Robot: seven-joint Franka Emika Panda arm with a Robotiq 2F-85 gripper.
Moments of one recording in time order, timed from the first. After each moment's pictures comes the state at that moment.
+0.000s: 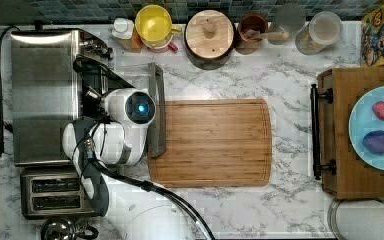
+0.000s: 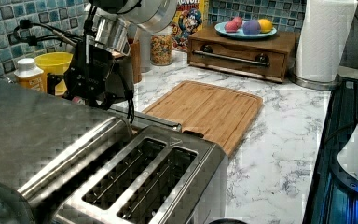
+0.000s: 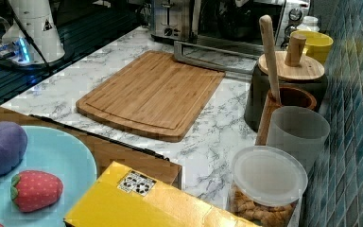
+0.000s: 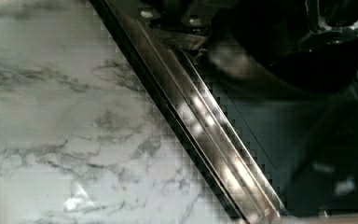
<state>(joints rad) 0.02 0.45 0.44 -2.04 0.67 1.14 -0.37</state>
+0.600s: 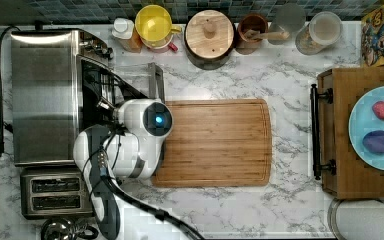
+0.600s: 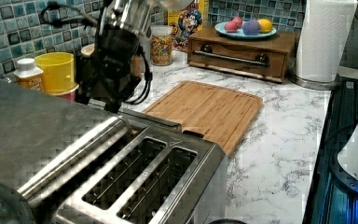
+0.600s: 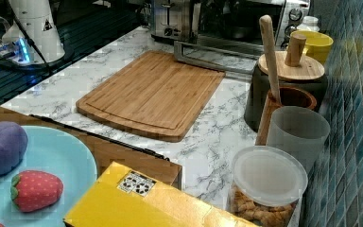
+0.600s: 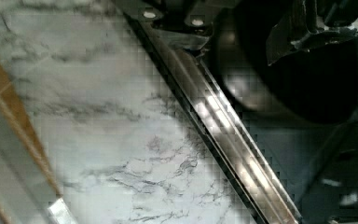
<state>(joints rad) -0.08 0.24 0.46 -2.20 0.78 1.01 -0.47</state>
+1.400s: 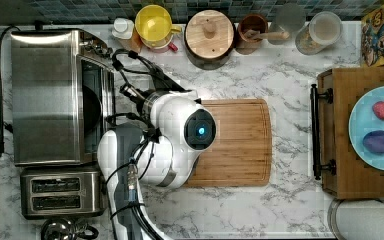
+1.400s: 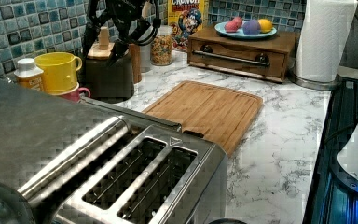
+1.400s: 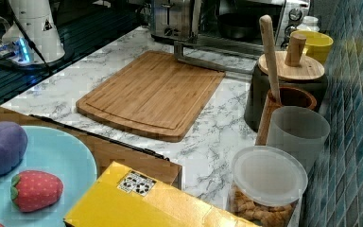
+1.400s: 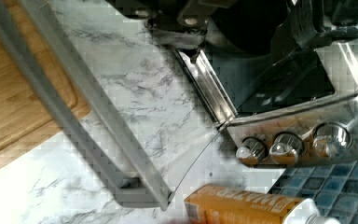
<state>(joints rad) -0.15 0.05 0.36 -2.21 0.78 0.96 -0.55</state>
